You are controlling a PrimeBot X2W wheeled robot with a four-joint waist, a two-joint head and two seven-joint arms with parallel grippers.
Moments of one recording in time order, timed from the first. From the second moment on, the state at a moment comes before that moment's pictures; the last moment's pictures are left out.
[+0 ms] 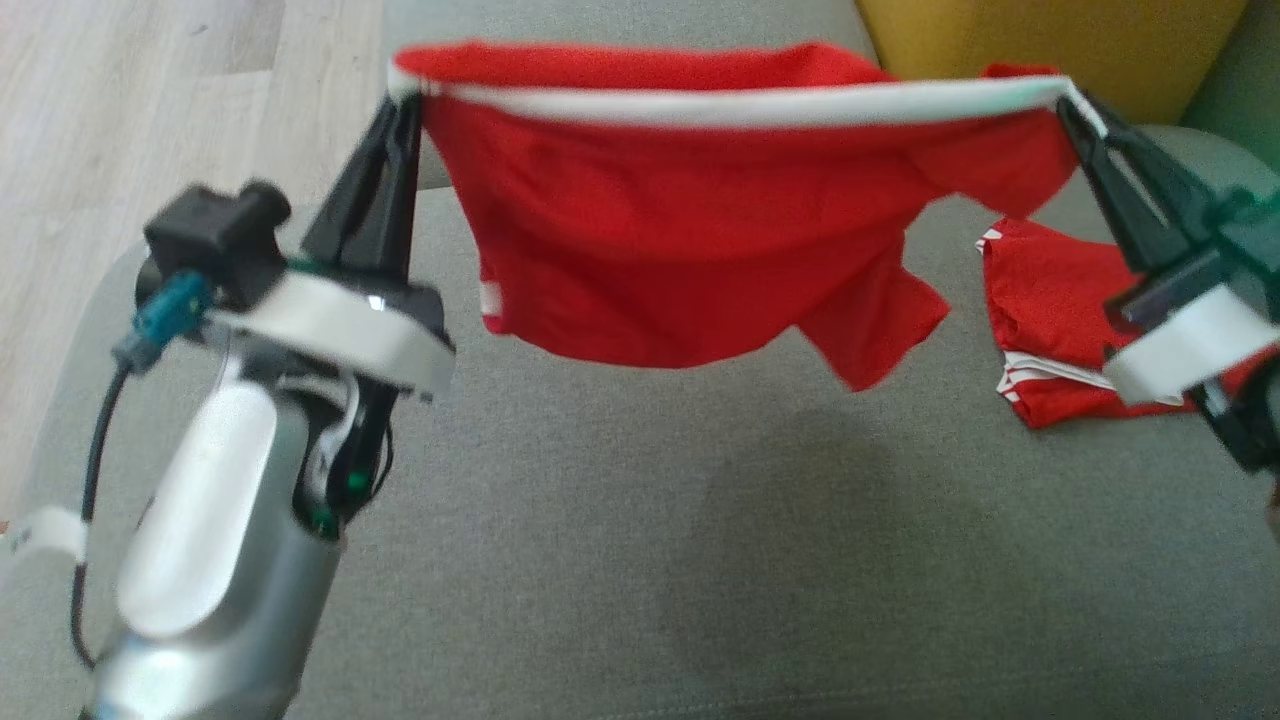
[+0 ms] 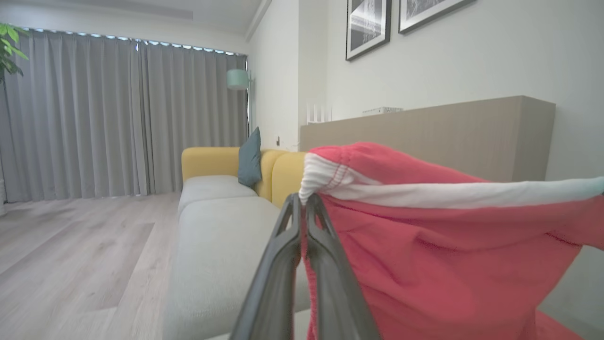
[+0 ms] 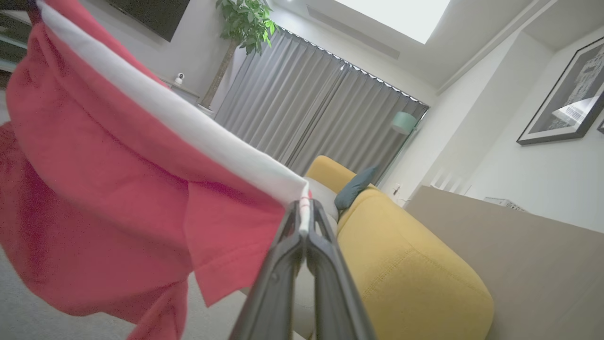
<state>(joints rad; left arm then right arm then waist) -0.49 0.20 -0.35 0.11 -0.40 0.03 -0.10 -0.49 -0.60 0.39 0.05 0.19 0.12 -0.03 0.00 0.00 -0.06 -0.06</state>
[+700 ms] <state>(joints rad) -0.63 0.27 -0.35 0.22 -0.46 -0.03 0.07 -0.66 -0.58 0.44 0.05 0.26 0.12 0.09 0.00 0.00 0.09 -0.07</state>
